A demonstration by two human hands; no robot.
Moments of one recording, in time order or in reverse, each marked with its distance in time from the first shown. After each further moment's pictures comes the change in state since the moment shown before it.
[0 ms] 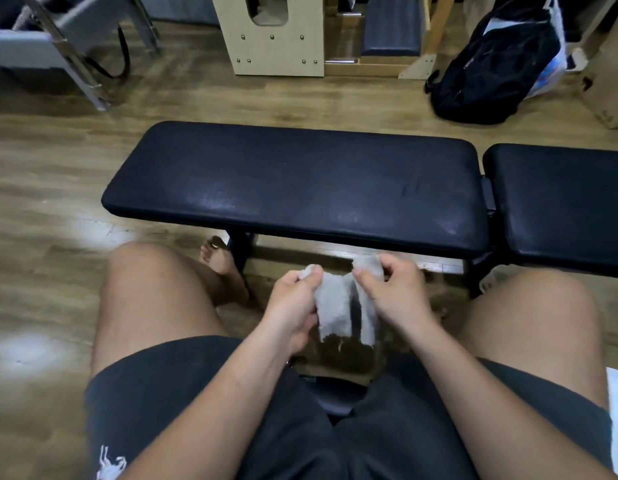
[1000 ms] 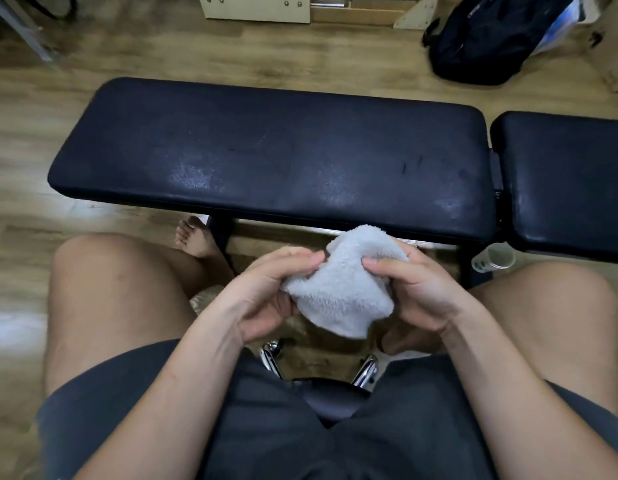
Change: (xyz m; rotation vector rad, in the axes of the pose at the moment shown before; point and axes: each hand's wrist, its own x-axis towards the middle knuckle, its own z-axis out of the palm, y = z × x) left_hand 0.009 0.044 -0.021 0.069 -0.424 -0.081; right_hand 0.020 -0.007 -0.032 0.870 -0.605 0.288
